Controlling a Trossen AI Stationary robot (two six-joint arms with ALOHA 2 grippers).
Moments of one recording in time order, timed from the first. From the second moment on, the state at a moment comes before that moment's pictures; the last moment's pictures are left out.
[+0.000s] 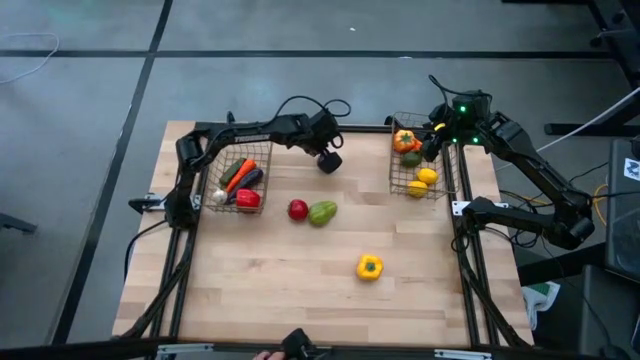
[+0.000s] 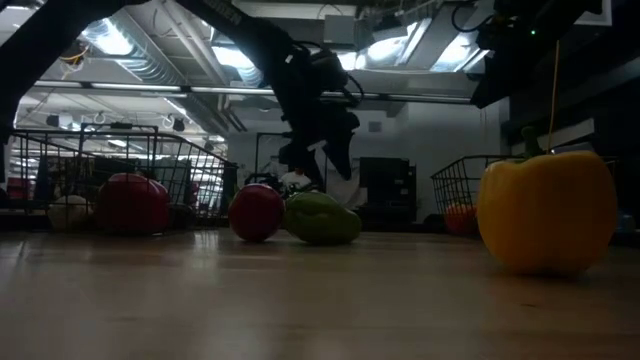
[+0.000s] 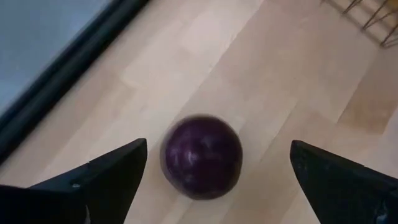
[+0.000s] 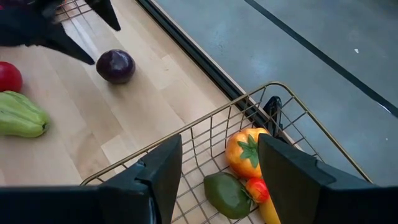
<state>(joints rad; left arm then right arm) 0.46 2.04 1.62 -0.59 -0.04 -0.19 -0.91 0.95 1.05 -0.81 -0.16 -0.21</state>
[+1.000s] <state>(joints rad) 0.44 2.15 1.61 -0.61 -0.12 -0.28 -0.91 0.95 1.05 -0.81 -0.17 -0.21</state>
